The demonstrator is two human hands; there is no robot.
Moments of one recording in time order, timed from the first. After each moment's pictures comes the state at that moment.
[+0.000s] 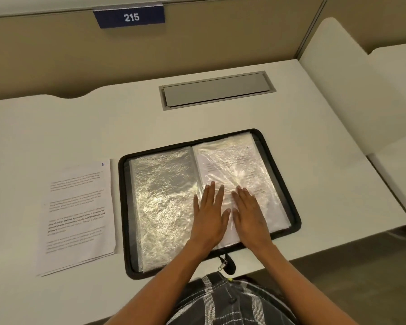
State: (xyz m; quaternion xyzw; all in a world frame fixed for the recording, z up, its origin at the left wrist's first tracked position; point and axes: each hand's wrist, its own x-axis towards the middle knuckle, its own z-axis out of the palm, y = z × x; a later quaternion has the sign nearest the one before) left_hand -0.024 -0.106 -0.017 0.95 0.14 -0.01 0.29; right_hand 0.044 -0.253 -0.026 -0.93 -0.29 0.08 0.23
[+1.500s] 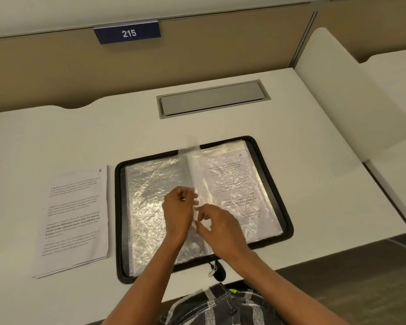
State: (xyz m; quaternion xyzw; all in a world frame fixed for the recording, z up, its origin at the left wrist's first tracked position) left_hand -0.013 -0.078 0.070 0.67 0.41 0.17 0.60; right_hand 0.011 -0.214 0.079 -0.86 -0.31 0.17 0.38
